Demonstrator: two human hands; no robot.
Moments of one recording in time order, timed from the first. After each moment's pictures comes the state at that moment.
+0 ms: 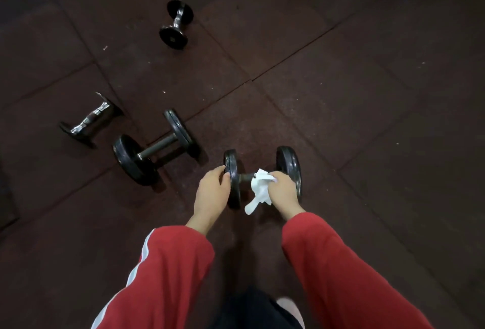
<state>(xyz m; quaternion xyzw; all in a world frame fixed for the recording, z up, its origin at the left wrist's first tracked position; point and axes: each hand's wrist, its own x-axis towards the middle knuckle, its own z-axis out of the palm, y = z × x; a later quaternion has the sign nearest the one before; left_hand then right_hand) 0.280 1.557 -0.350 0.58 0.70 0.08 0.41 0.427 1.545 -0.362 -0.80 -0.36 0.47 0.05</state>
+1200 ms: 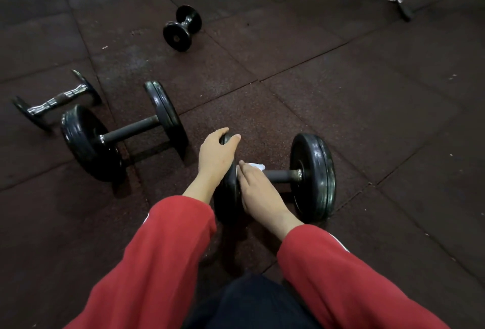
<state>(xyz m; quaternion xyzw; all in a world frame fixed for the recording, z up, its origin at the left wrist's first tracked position) 0.306 1.609 -0.543 0.55 0.66 0.33 0.39 0.400 1.547 -0.602 -0.57 -0.82 0.02 0.02</state>
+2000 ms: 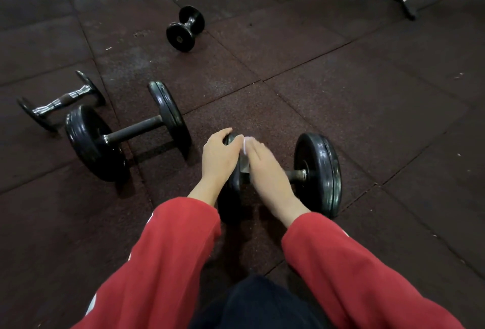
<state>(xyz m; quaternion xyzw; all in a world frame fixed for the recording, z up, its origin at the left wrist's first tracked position) 0.305 1.607 -0.544 0.55 0.66 0.34 0.38 0.404 1.566 -0.578 -0.69 -0.68 0.03 0.24</state>
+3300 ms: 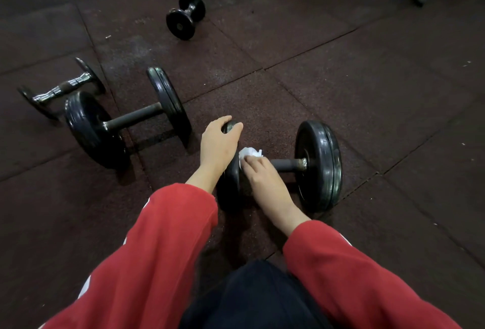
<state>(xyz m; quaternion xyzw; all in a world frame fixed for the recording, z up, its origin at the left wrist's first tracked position) 0.305 1.600 -0.544 0.56 0.66 0.34 0.37 0.403 1.539 -0.603 -0.59 -0.79 0.06 0.14</state>
